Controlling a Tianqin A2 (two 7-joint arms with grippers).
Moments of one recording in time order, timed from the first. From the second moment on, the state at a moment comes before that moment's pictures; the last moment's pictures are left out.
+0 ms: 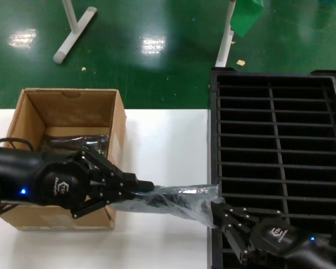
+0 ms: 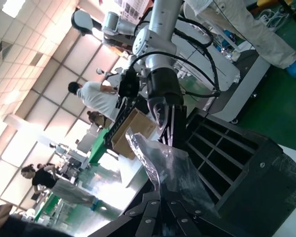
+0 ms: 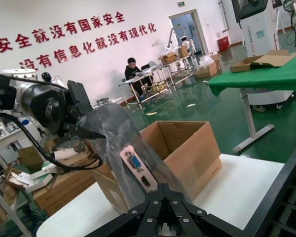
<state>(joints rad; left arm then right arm) -0.86 -0.85 2.16 -1.01 -2.30 1.57 1.20 -0.11 0.66 -1.76 1.88 2.02 -0.59 0.29</state>
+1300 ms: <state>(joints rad) -0.81 -0.86 2.19 -1.06 -2.34 1.57 1.17 -0.11 0.58 -1.68 1.82 2.04 -0.77 -0.11</state>
